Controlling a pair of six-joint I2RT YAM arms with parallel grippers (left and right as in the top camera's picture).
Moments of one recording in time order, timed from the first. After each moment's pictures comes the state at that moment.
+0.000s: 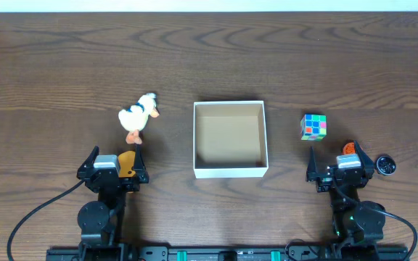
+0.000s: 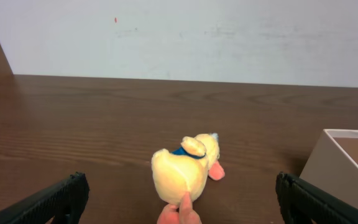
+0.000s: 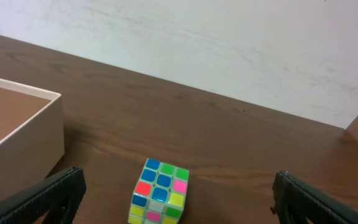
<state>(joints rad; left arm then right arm) -0.01 0.01 0.02 -0.12 -0.01 -0.04 0.06 0.02 0.01 -0.07 0.00 -0.19</state>
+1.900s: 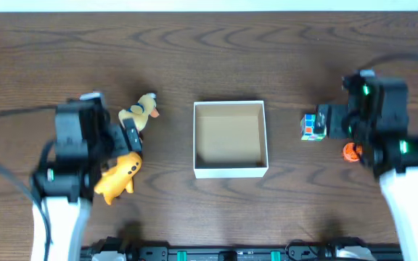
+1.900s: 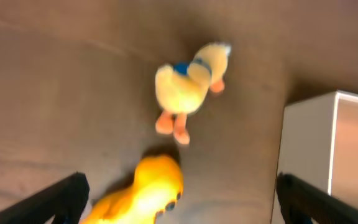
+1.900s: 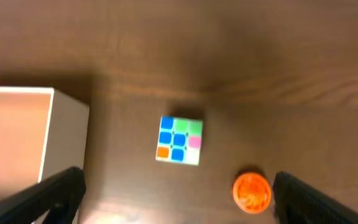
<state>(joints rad) -0.01 1.07 1.07 -0.96 -0.01 -0.23 0.06 1.22 1.18 -0.89 0.02 0.06</state>
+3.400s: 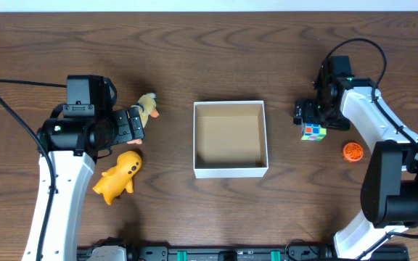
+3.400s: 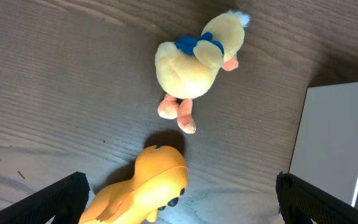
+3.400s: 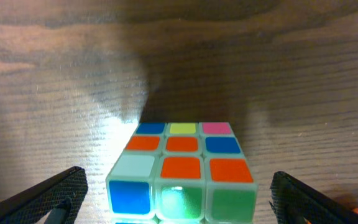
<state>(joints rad) -0.01 1.26 1.15 -1.02 -0.01 -0.23 0.03 1.85 1.24 -0.81 -0.01 0.16</state>
